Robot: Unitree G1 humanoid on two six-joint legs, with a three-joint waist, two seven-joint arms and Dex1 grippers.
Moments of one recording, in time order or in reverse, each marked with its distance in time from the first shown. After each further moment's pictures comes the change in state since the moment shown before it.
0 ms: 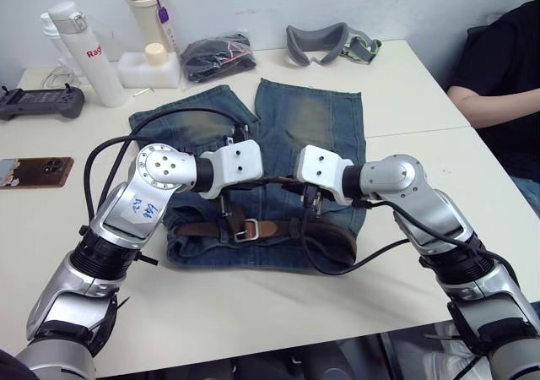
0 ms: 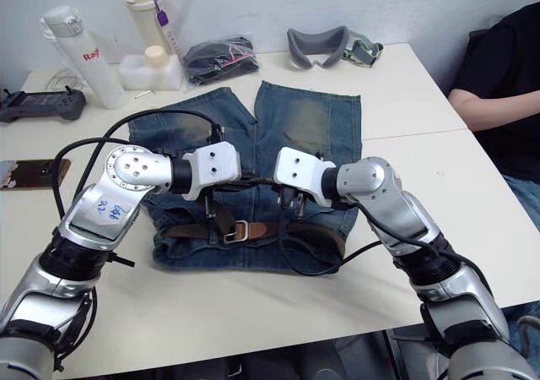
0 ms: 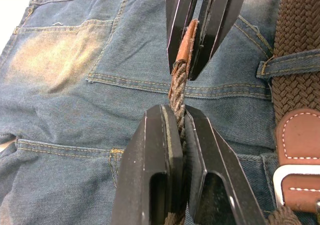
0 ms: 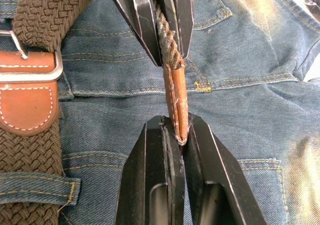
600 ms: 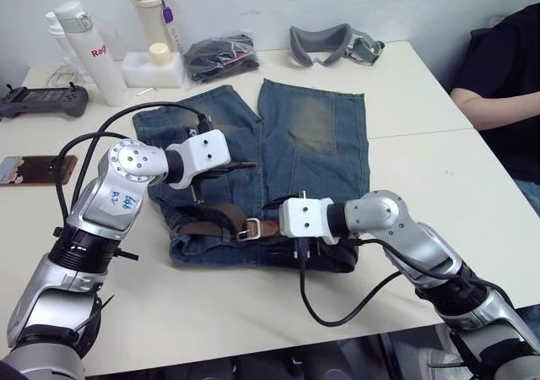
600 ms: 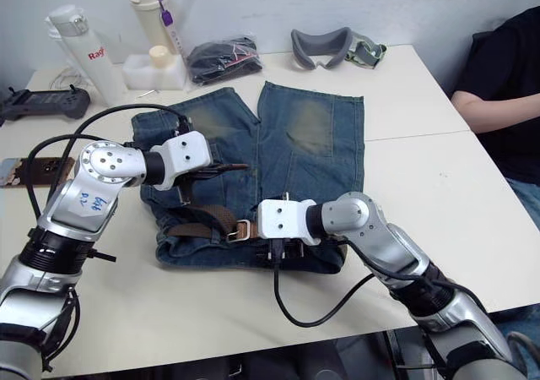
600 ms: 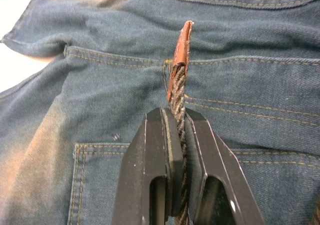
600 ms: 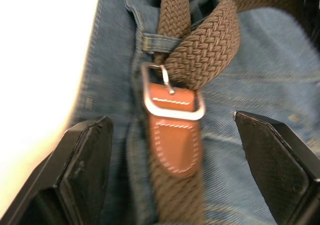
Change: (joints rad) left arm 0.014 0.082 0.055 0.171 0.083 -0.088 0.035; right arm 0.127 0.001 0.153 -0.089 -0.099 -0.224 0.050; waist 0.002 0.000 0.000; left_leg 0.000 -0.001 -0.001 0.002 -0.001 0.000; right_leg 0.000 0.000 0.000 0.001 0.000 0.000
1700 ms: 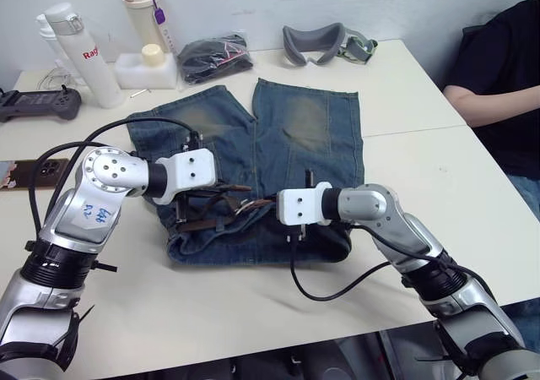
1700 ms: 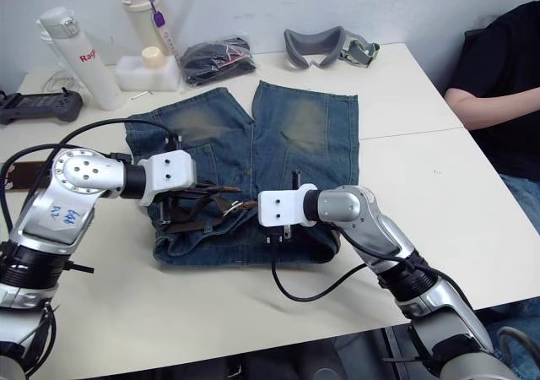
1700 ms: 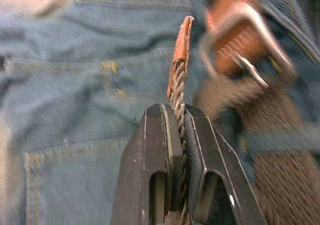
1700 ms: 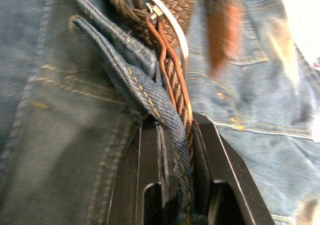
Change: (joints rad) left arm 0.119 0.141 0.078 -0.094 -0.106 -0.069 -0.223; right arm -0.040 0.083 -0.076 0.205 -0.152 -0.213 -0.110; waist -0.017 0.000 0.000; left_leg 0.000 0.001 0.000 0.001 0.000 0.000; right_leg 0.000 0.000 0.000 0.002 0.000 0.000
